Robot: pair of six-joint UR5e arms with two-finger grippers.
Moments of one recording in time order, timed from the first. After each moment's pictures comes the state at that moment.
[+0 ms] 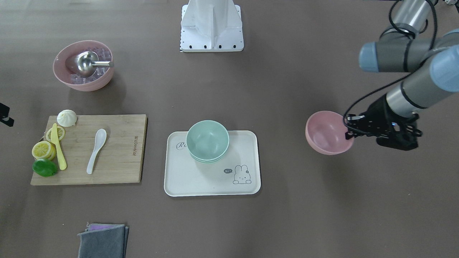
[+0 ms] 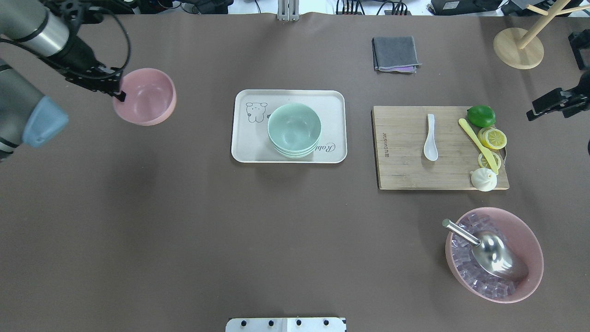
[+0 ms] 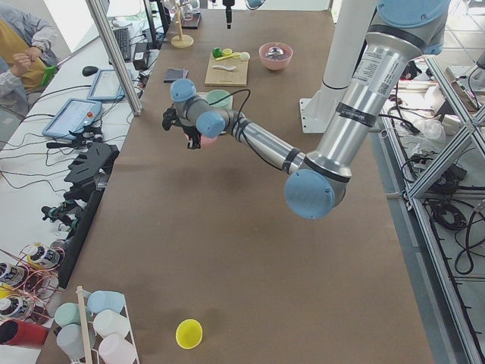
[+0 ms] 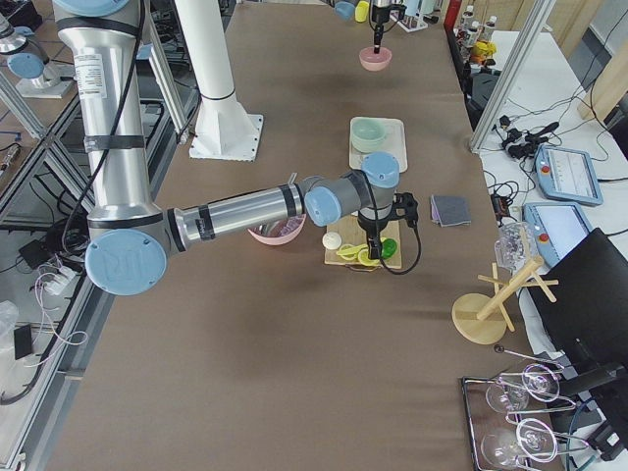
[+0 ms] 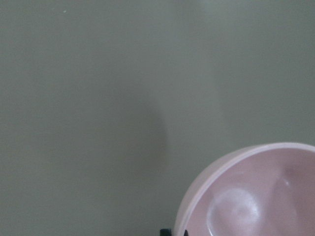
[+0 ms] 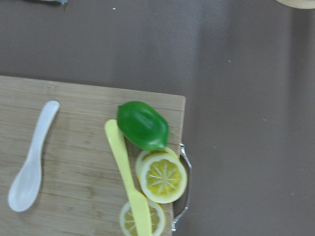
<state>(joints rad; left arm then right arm) -1.01 -2.08 -1.66 -1.67 -2.33 -0.75 1.20 -1.46 1.76 -1.41 2.33 0.49</state>
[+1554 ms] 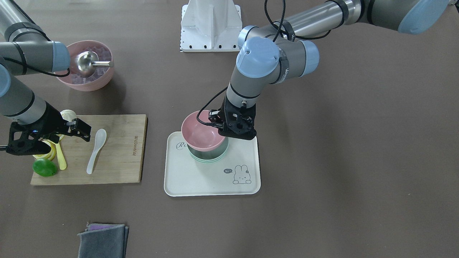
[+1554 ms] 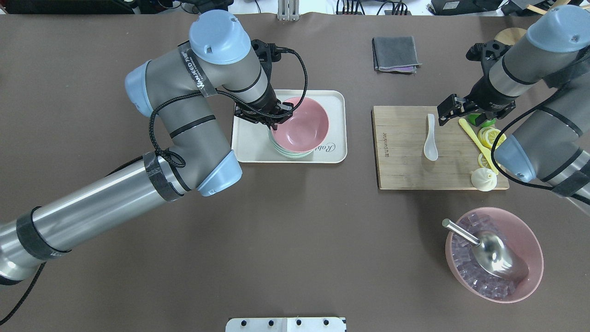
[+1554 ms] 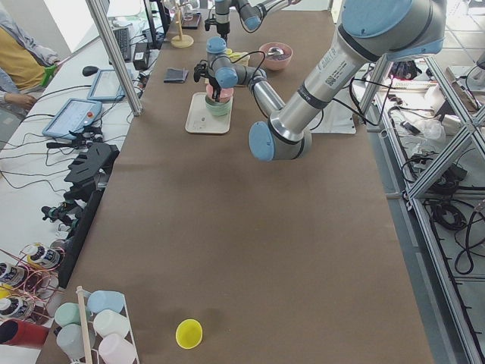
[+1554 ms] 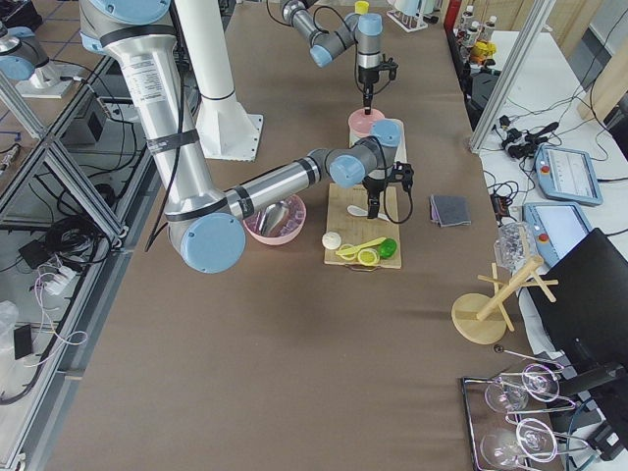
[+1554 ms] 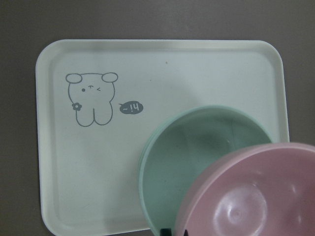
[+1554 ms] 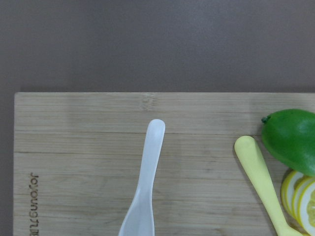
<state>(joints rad) -0.69 -2.45 -1.40 -1.78 -2.01 -1.06 0.97 -1.26 1.66 -1.41 2.21 0.79</state>
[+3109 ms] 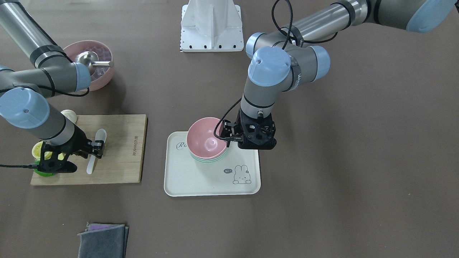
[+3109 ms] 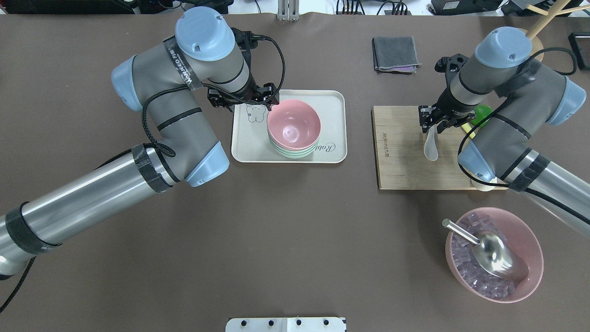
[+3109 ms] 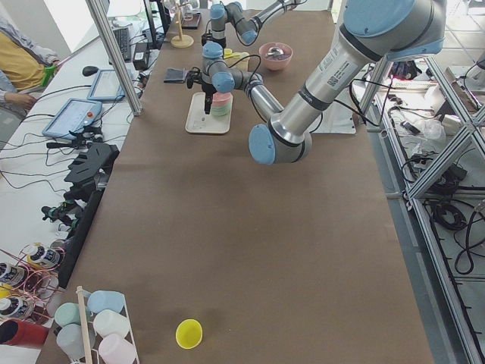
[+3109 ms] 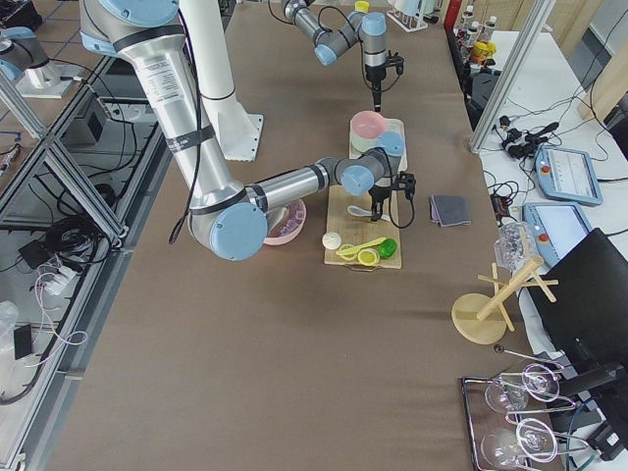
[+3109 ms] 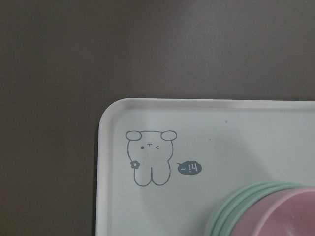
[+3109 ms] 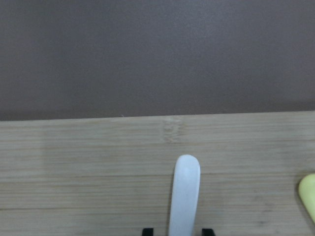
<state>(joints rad) -0.71 -2.42 -1.40 -1.76 -1.94 -1.10 0.90 -1.15 1.45 -1.31 2.16 0.89</state>
